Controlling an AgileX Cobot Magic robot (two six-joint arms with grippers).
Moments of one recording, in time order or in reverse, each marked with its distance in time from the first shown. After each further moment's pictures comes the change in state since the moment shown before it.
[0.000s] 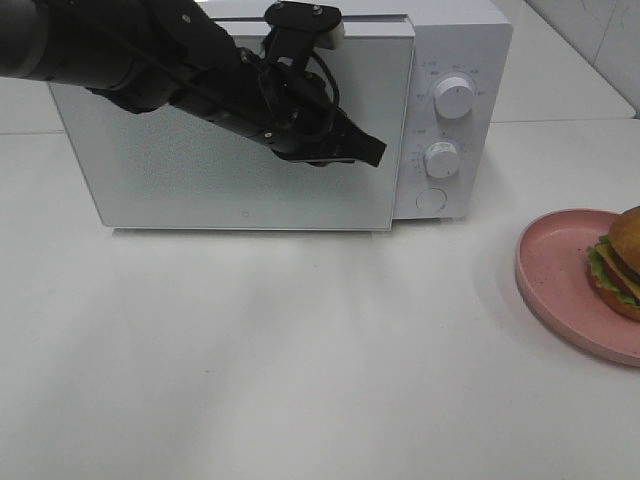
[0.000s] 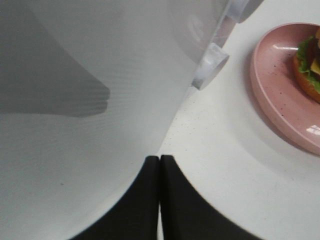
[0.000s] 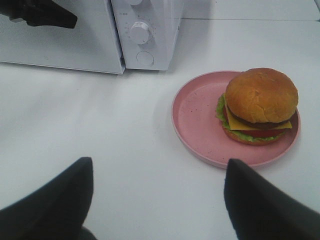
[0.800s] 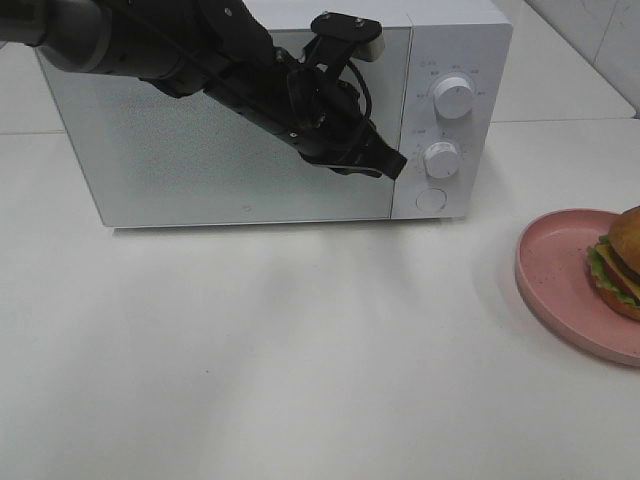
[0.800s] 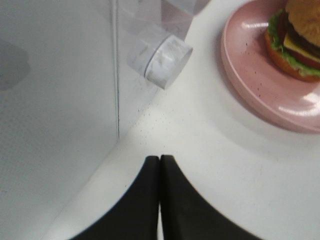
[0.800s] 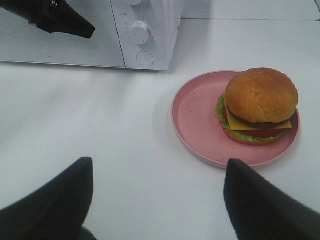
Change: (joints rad) left arm -0.004 0.099 -0.175 0.102 0.210 0.011; right arm 0.000 0.000 0.000 0.000 0.000 0.000
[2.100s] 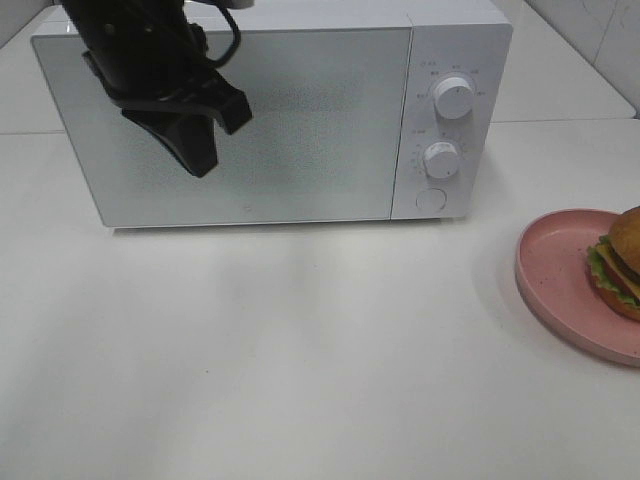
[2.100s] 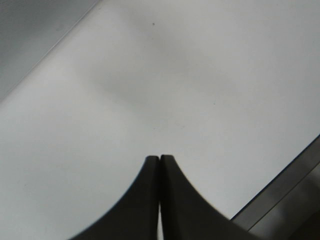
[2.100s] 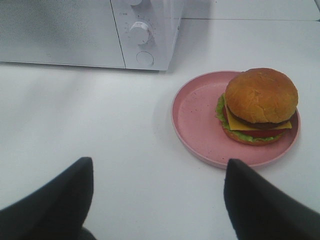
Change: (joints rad) left arm 0.091 -0.303 -0.011 0.559 0.721 -0.579; right arm 0.000 0.000 0.000 0.000 0.000 0.000
